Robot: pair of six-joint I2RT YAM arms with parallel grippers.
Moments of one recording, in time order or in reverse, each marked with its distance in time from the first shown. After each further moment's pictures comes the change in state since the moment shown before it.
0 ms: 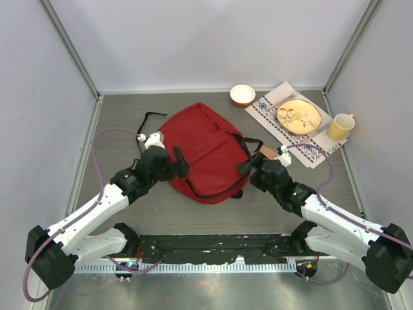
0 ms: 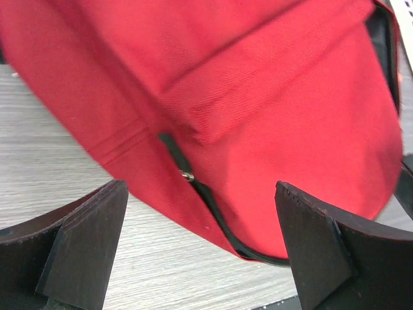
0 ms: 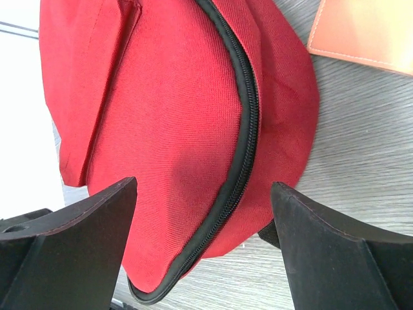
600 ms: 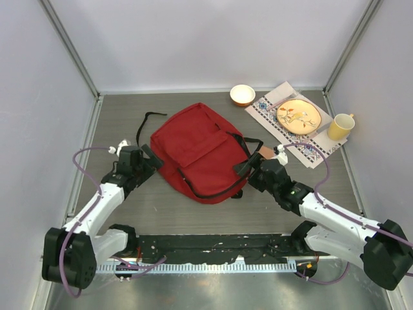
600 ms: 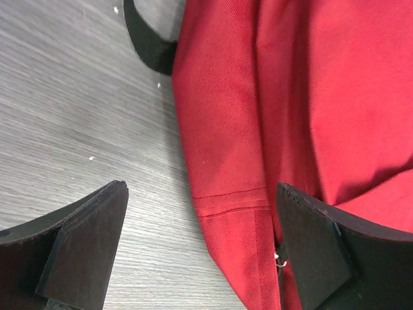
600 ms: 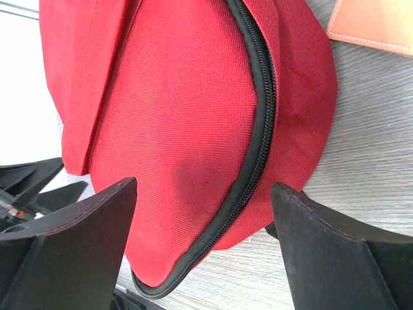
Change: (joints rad) left arm 0.489 0.020 -0.210 0.149 0.183 -0.106; right arm -0.001 0.055 0.000 0.053 -0.072 -0.001
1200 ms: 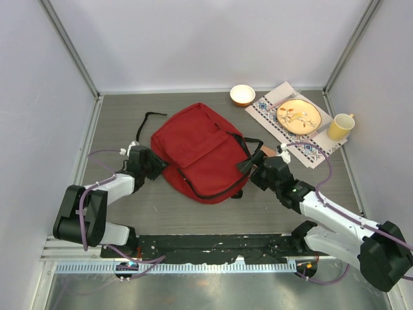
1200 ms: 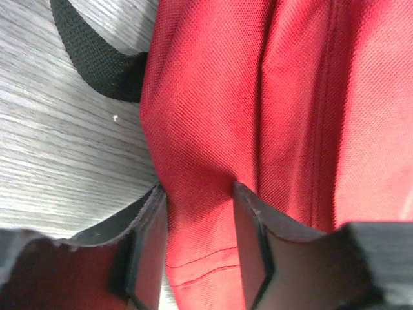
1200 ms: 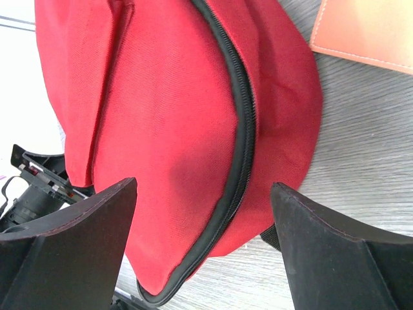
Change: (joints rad) left arm 0.007 0.349 -0.074 0.422 0.110 -0.124; right arm -0.067 -0.008 0.000 0.000 -0.039 -0.004
